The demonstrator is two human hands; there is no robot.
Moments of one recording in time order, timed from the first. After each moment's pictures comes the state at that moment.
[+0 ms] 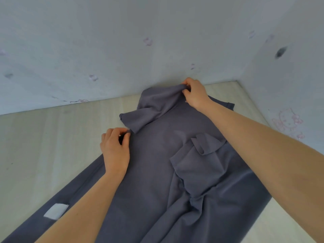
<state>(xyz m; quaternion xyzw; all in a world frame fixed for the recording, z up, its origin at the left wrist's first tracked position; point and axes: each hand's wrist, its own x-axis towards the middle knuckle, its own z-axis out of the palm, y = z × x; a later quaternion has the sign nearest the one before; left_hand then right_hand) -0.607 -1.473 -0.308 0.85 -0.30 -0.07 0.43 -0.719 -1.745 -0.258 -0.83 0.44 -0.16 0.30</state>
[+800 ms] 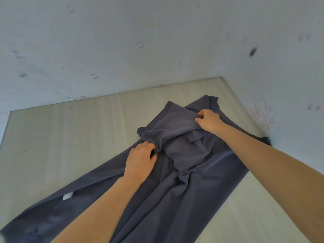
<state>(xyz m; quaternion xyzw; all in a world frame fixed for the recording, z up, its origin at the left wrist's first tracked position) -0.696 -1.440 -0.279 0.79 -0.54 -0.15 0.24 -0.845 -1.676 -0.252 -0.75 0.59 0.05 0.29</state>
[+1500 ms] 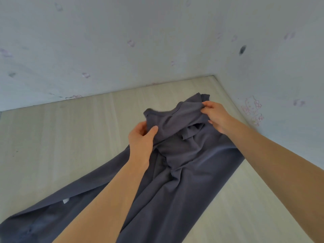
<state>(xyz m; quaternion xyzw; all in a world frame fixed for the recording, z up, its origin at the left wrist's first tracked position) -0.722 -1.479 -0.228 0.68 -0.13 -0.39 0.61 -0.876 -1.674 -0.216 -0.61 0.55 -0.17 0.54</state>
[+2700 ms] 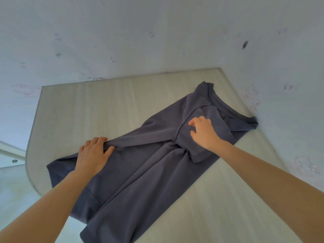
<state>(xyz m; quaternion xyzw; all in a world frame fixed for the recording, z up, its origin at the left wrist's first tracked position) -0.628 -1.263 -0.275 0.90 -0.41 -0.13 0.08 -0.903 -1.526 -0.248 -0.87 0.44 0.01 0.19</state>
